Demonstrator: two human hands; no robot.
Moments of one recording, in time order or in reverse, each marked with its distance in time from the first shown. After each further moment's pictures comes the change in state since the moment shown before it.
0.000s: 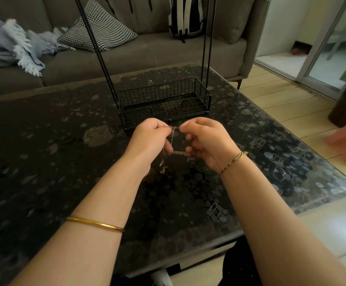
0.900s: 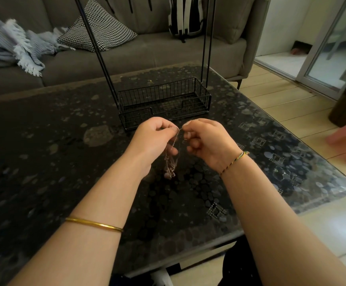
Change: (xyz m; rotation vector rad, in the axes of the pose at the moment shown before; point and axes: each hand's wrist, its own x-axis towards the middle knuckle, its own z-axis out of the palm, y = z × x) left_hand 0.000 -0.002 0.000 -0.057 -0.067 0.069; right_hand 0.008 0.004 -0.003 0.061 -0.024 0.036
